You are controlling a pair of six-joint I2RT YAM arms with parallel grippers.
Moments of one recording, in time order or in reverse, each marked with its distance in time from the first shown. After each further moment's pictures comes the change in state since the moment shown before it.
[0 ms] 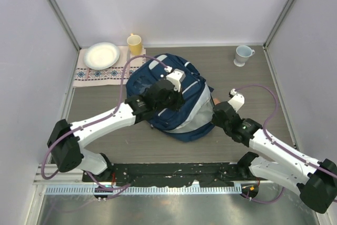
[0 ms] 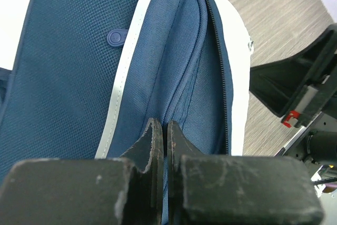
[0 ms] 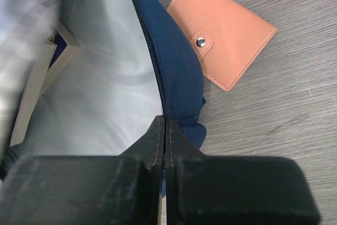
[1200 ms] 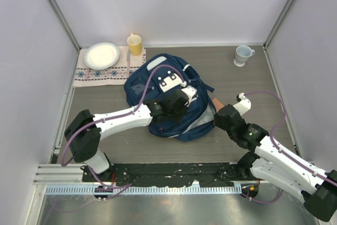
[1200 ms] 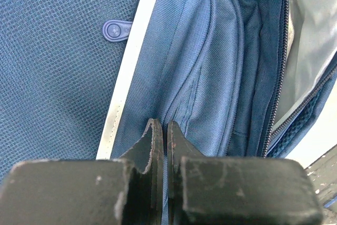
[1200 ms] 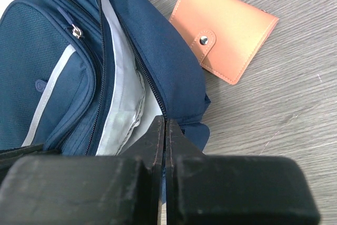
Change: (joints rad) left arm -0.080 0.212 0.027 -0.144 -0.065 0.114; right arm 0.008 -0.137 -0.047 -0.024 0.018 0.129
